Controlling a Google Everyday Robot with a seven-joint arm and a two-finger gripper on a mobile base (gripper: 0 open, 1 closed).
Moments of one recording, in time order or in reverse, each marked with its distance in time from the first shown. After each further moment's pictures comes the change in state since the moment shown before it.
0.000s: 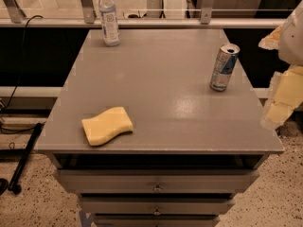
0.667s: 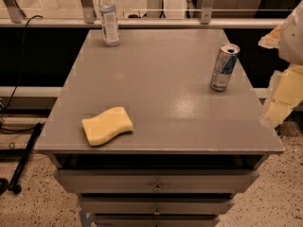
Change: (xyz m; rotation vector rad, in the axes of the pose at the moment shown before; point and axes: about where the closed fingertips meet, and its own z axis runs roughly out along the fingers) arm -0.002 -0.002 -0.001 0.005 -0.016 0.001
